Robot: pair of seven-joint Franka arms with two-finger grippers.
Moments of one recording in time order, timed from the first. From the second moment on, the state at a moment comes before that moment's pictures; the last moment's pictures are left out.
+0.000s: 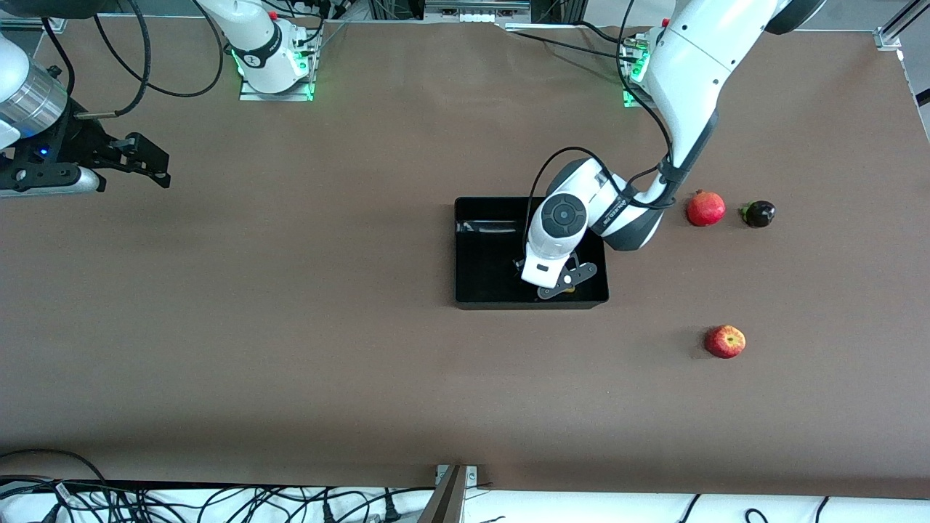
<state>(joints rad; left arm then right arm) -0.27 0.70 -0.34 -1.74 0.24 2.29 -1.20 0.11 -0.02 -0.01 -1.67 -0.02 1.68 0.02</state>
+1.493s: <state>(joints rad) 0.25 0.43 -0.38 -1.50 0.16 1.53 -0.23 0.11 -0.02 -0.01 -1.67 -0.02 1.68 0.02</state>
